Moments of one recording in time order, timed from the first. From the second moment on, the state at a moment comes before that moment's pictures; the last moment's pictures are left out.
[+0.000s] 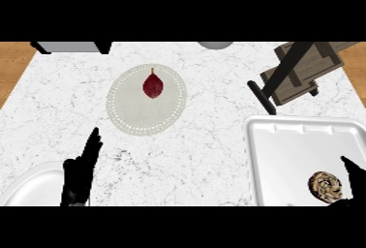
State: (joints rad) left arm 0.10 0.16 -0.14 -1.42 0.01 0.24 0.03; right arm 0.19 -0.32 -0.06 -1.80 0.73 0.39 0.88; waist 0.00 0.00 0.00
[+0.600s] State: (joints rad) left arm 0.08 0.12 -0.11 -1.40 -0.03 0.23 0.02; right arm 0.16 -0.27 -0.10 -1.65 0.78 0.35 0.78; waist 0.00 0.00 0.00
